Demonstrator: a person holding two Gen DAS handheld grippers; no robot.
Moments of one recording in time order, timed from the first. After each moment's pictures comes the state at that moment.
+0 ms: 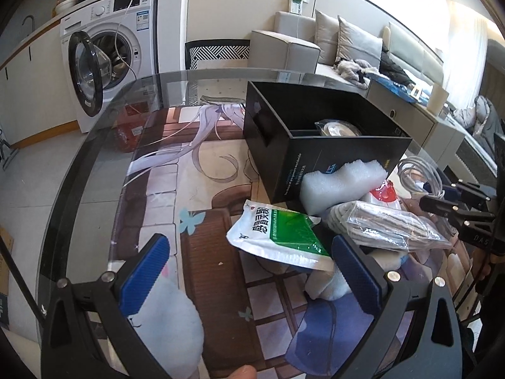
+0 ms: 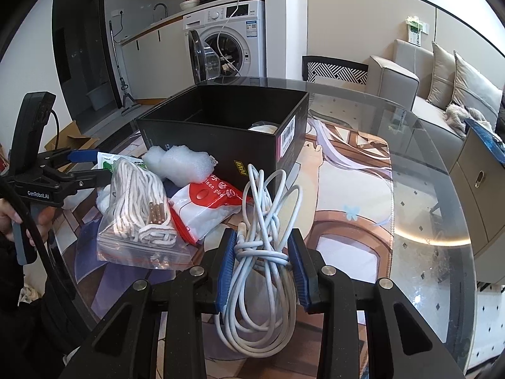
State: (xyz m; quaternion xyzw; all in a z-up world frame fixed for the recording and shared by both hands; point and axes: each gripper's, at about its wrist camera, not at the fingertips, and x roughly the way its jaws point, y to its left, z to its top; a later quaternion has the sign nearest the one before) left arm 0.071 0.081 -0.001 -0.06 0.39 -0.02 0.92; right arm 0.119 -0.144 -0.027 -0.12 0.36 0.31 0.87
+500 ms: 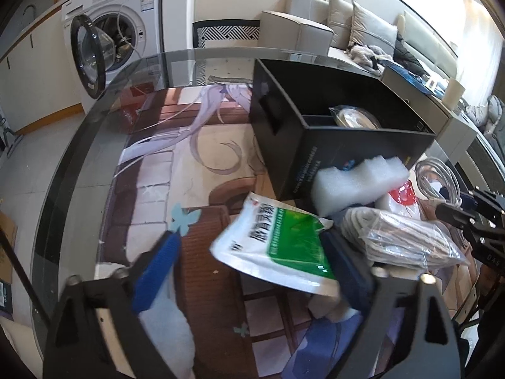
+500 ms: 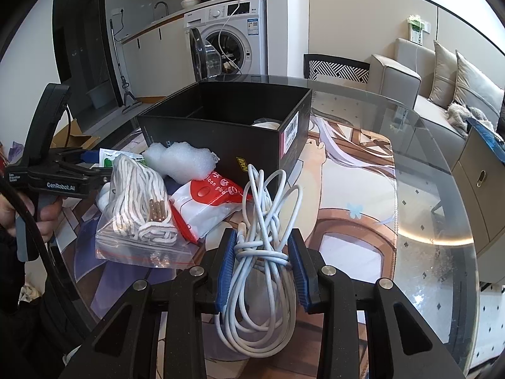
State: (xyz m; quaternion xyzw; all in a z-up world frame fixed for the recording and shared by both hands) left arm 0.095 0.077 -0.015 -0.07 0.43 0.00 0.90; right arm 0.120 -0.143 -0.030 -0.12 0.36 0.31 0.87
